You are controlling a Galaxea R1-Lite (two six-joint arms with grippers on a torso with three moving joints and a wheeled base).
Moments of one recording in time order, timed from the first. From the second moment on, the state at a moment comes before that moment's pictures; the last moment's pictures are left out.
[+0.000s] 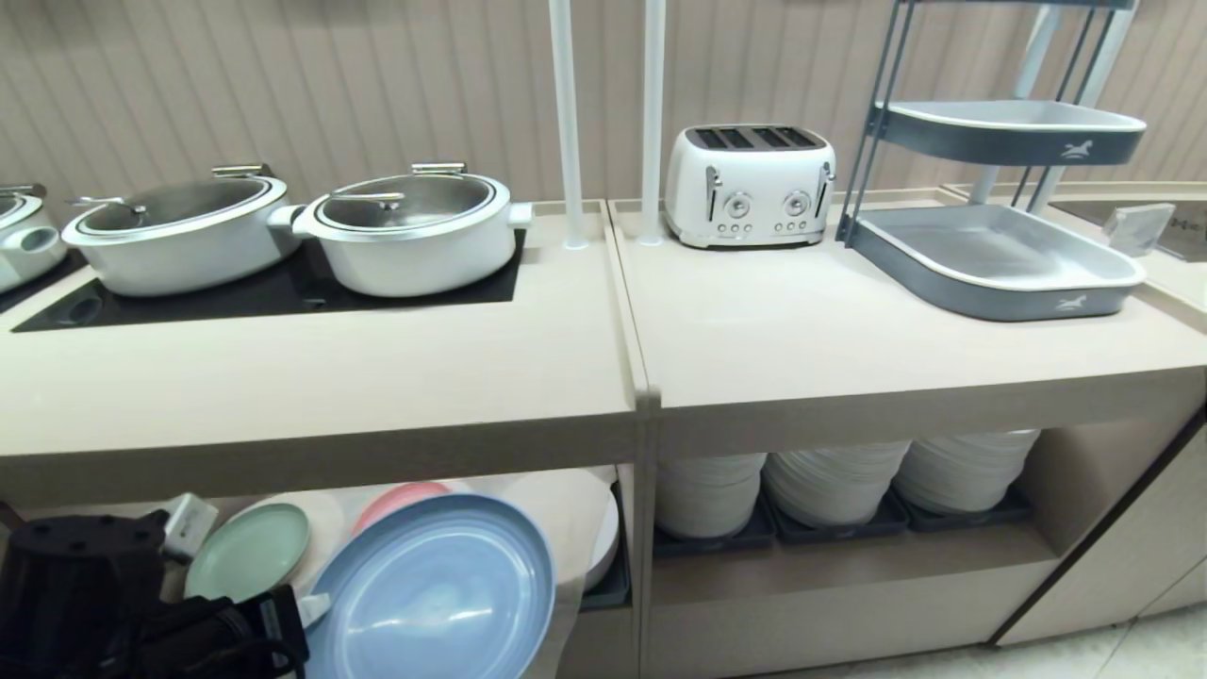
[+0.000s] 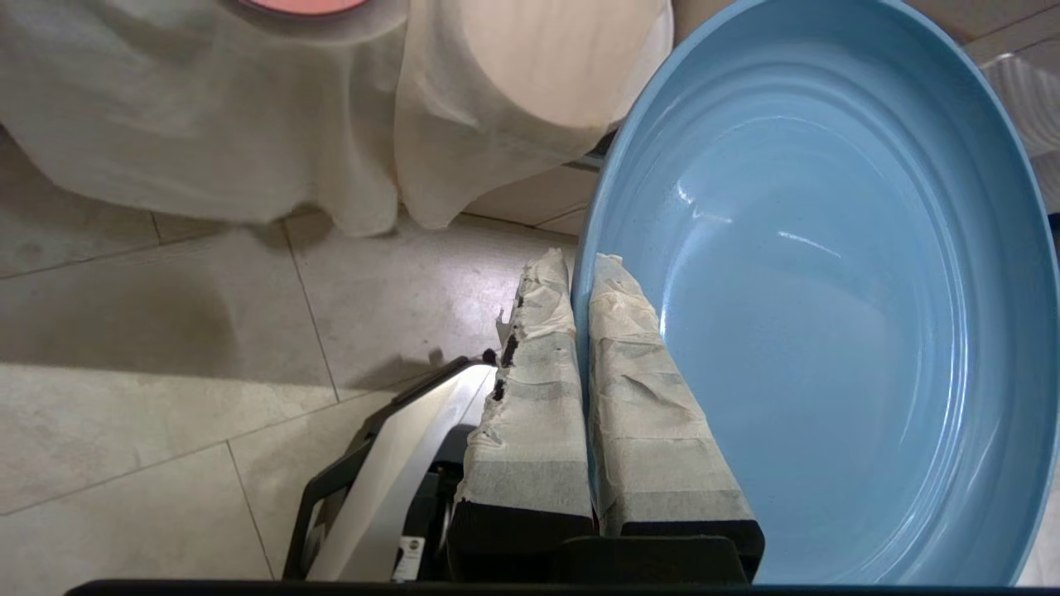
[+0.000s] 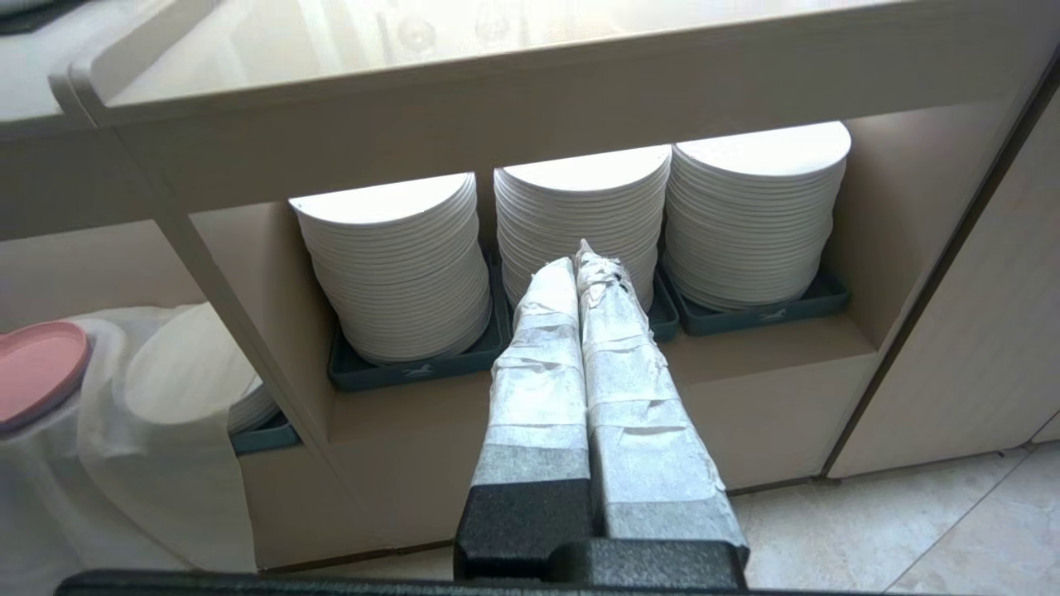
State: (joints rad) left arm -0.29 1.30 -0.19 -0.41 0.08 -0.62; right arm 0.00 0.00 0.00 -0.01 -0.06 0.08
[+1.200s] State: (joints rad) left arm -0.29 1.31 -0.18 -0.41 0.06 -0.62; right arm 0.00 0.00 0.00 -0.01 -0.05 0.08
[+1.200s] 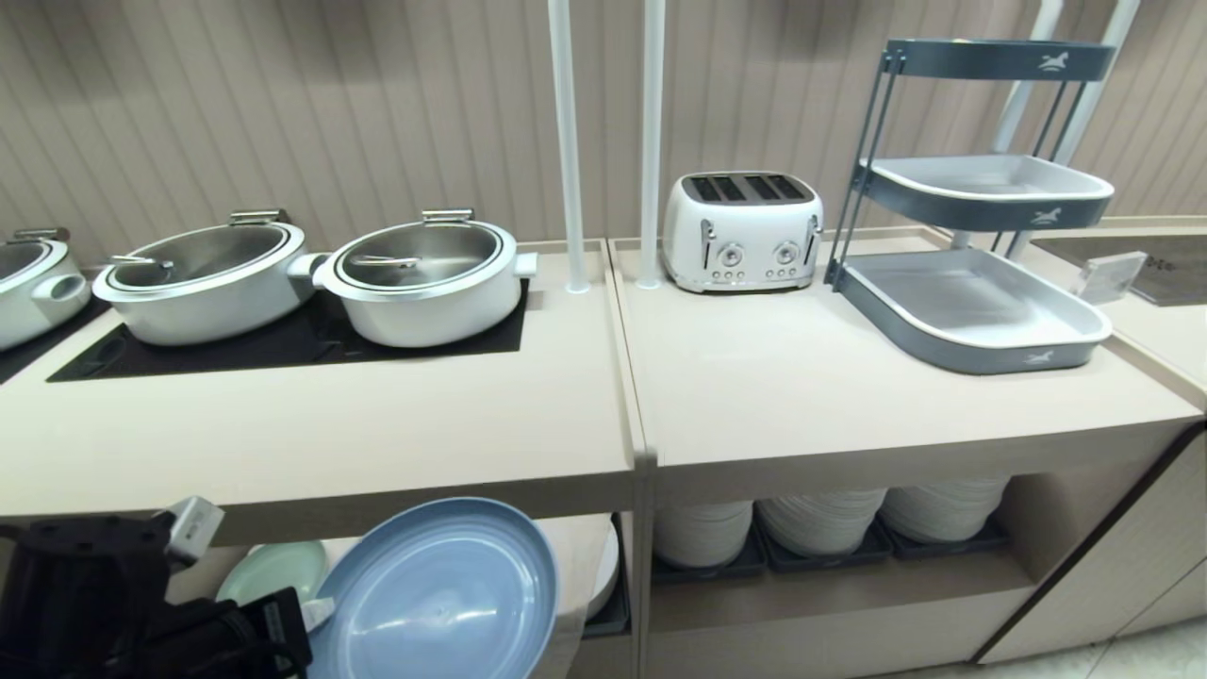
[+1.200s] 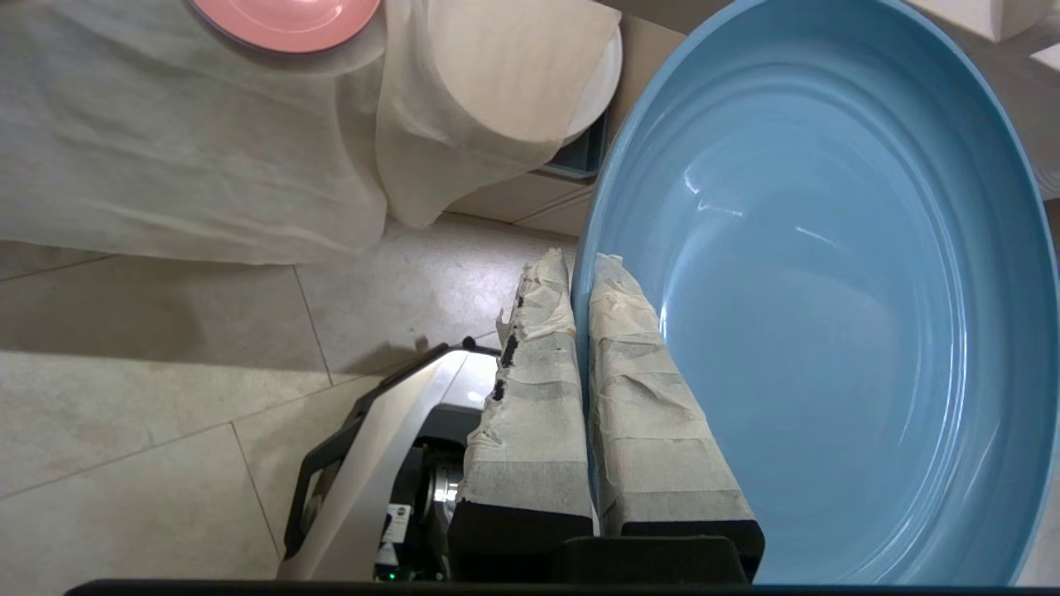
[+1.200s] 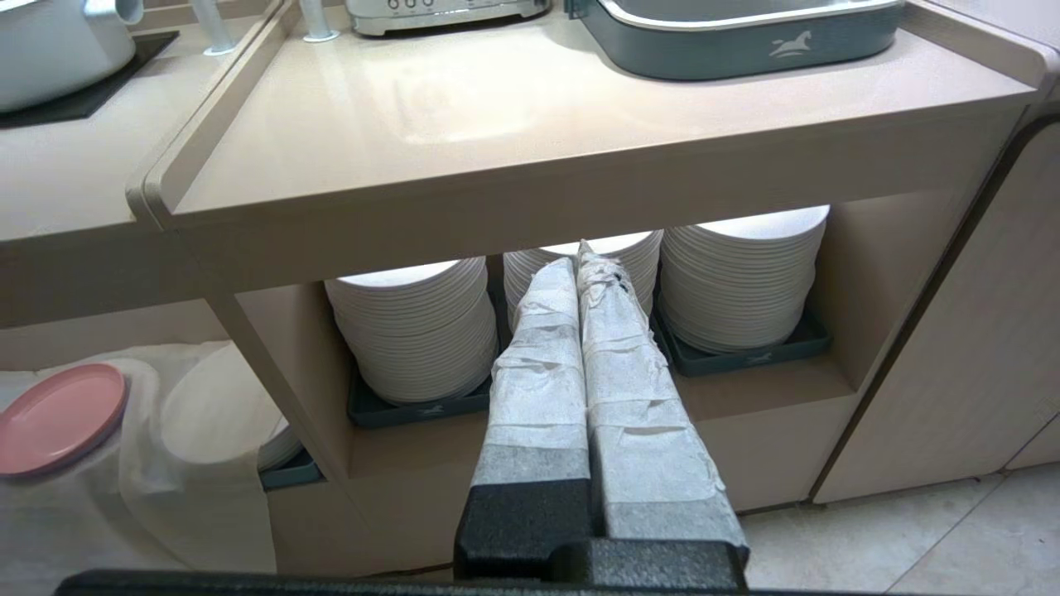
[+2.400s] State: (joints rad) left arm -0.24 1.31 -0.18 -0.41 0.04 -0.62; right arm 0.00 0.00 0.00 -0.01 -0.05 0.08
